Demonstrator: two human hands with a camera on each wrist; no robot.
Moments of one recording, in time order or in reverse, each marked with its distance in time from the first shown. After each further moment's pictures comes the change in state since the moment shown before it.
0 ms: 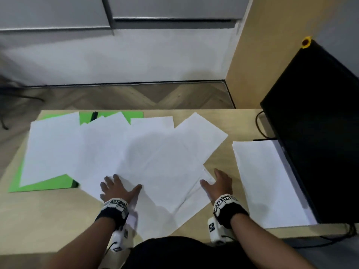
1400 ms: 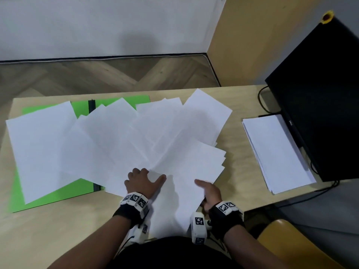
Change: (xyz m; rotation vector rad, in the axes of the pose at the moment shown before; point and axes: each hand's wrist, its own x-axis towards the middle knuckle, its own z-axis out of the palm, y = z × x) left_hand 0.018 -0.026 -0.032 0.075 -0.169 0.392; right_hand -0.118 -0.097 0.110 1.132 -0.019 0.668
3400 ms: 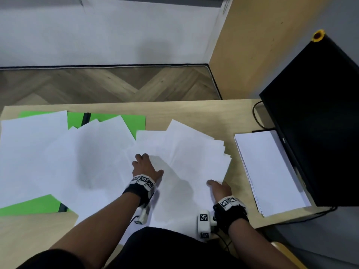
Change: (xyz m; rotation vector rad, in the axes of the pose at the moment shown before) left_hand 0.074 0.096 -0.002 -0.066 0.017 -0.030; right_hand 0.072 -0.092 -0.052 -0.352 0.201 -0.160
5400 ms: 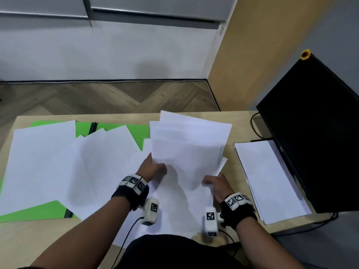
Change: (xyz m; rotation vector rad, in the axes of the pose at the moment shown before) left_hand -0.018 0.009 -0.061 -0.889 -0.204 0.196; right_hand -0.058 -0.063 0.004 0.156 -0.421 -0.278
